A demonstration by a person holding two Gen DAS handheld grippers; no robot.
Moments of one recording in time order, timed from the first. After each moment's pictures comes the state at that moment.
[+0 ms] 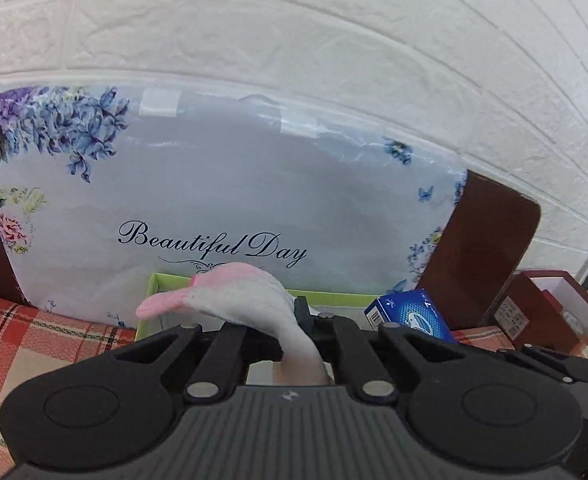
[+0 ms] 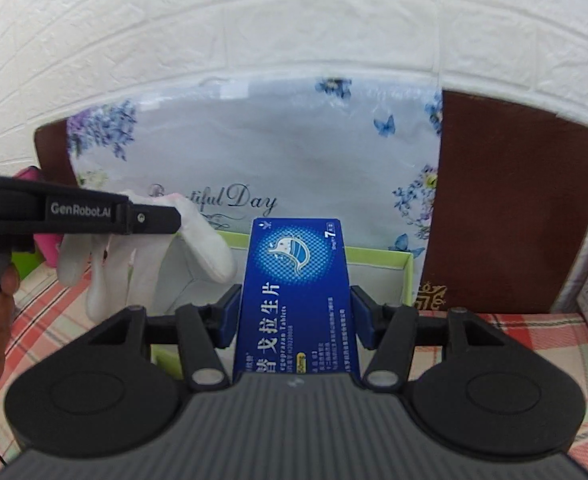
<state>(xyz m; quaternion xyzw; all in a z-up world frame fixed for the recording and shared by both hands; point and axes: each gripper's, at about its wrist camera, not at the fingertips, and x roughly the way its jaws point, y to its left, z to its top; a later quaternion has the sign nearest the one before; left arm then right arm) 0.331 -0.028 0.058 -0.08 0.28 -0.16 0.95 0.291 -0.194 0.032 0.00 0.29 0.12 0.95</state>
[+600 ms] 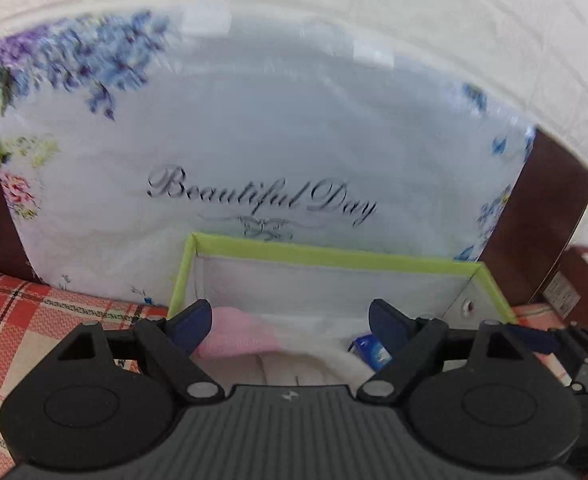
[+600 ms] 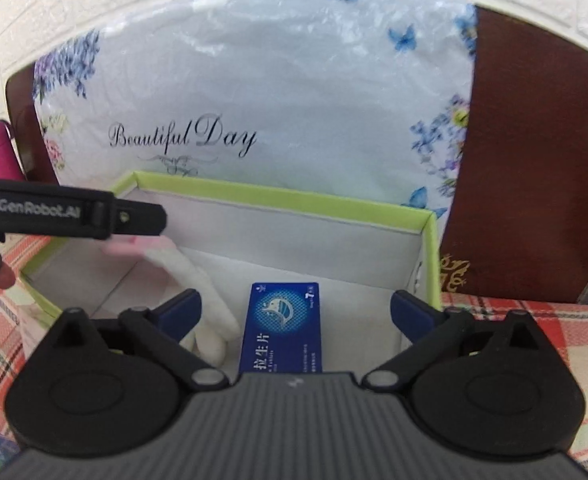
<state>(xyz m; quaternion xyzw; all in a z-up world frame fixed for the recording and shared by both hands) 0.342 0.001 0.025 -0.07 0.29 -0.12 0.95 0.314 -0.193 -0.025 -0.02 0.31 0.11 0.94</state>
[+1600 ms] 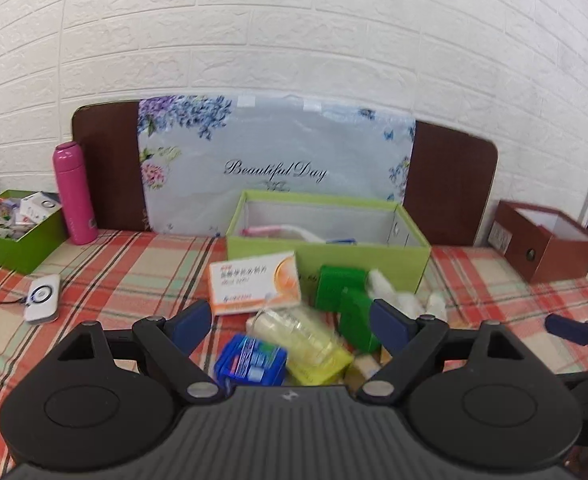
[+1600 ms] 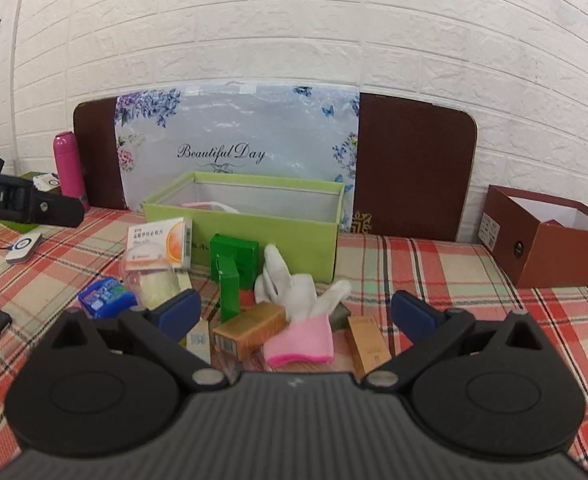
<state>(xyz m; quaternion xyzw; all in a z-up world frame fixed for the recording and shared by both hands) 0.052 -0.001 0.043 -0.02 0.24 -0.06 0.97 0.026 -0.219 0.006 -0.03 0.23 0.06 0.97</state>
